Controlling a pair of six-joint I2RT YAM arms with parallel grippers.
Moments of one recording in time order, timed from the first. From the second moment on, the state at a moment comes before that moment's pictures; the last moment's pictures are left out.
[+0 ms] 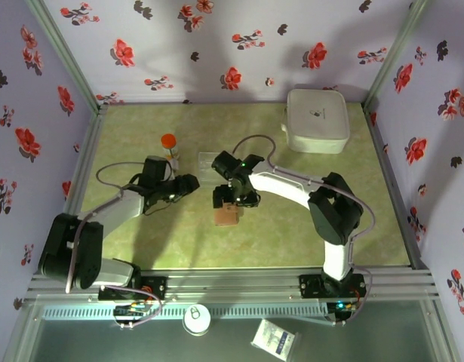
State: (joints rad) left arm -0.39 1.41 0.67 -0.10 0.43 -0.80; right arm 0.86 1.87 1.41 -0.90 -0.10 0.75
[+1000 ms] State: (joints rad) left arm -0.50 1.60 0.59 0.17 0.58 -0.98; right arm 0.92 2.03 1.57 -0.95 -0.06 0.75
